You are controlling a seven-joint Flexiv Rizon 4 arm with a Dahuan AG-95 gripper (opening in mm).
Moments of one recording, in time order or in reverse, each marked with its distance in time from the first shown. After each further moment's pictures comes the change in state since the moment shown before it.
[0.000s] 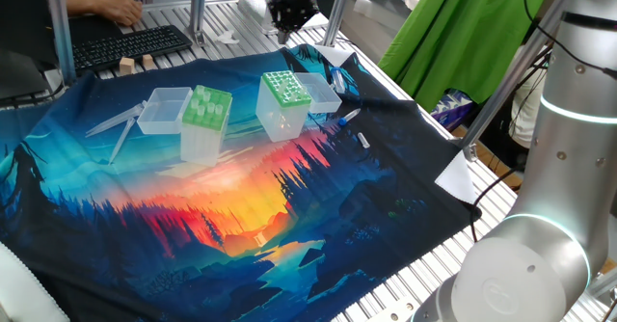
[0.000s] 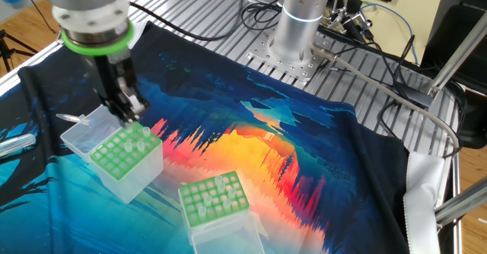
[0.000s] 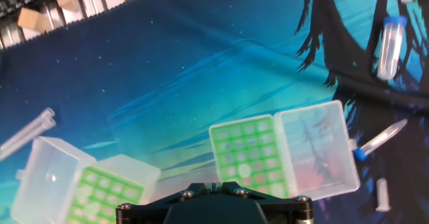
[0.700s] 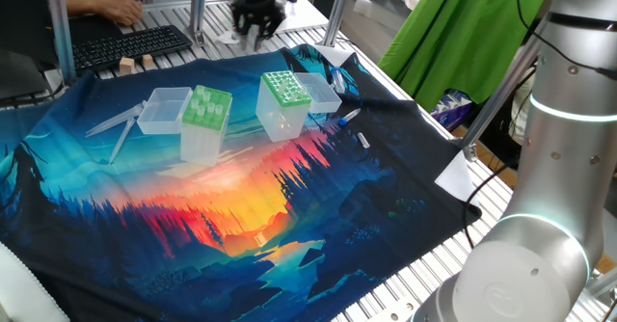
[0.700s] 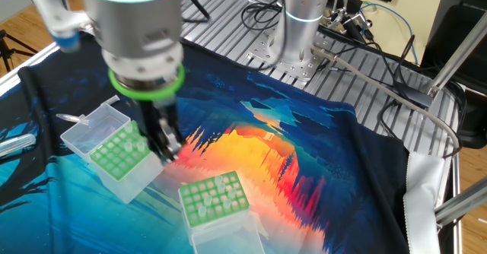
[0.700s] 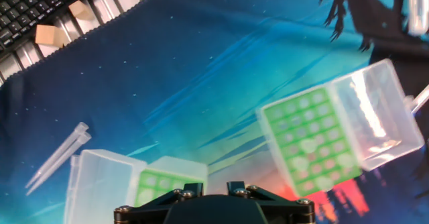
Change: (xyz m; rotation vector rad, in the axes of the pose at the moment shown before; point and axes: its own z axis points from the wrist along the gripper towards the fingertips) arm 0.016 0.075 0.024 0.011 -0.005 0.148
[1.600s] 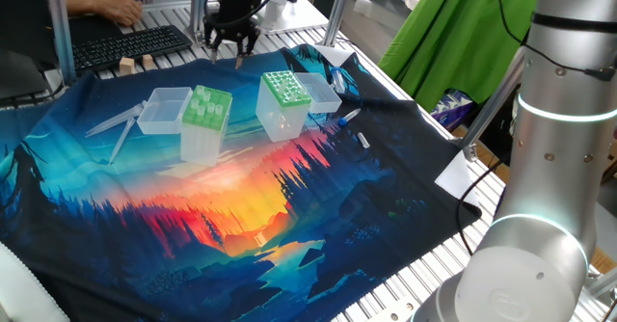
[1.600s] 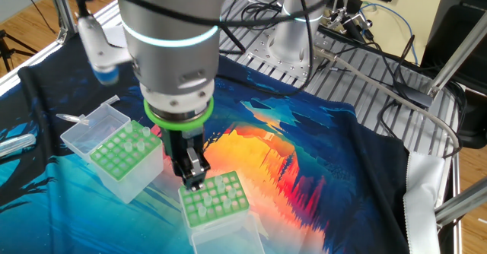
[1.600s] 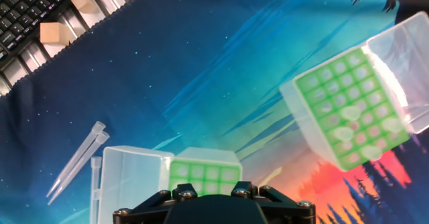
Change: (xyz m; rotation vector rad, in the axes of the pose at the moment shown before) arm 0.020 0.040 0.032 -0.011 0.001 0.102
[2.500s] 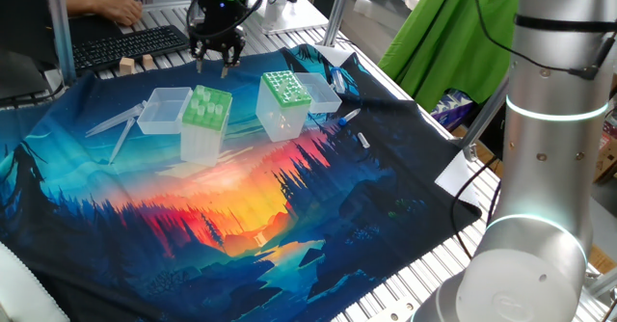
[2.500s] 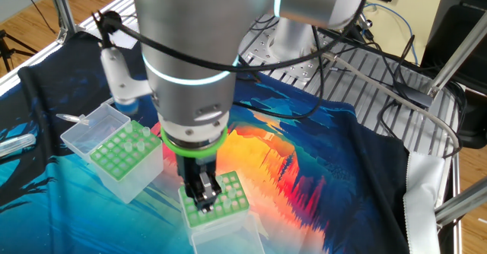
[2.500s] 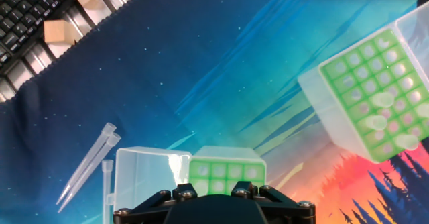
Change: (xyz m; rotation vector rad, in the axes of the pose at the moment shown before) arm 0.008 0.025 0.028 -0.010 -0.007 0.041
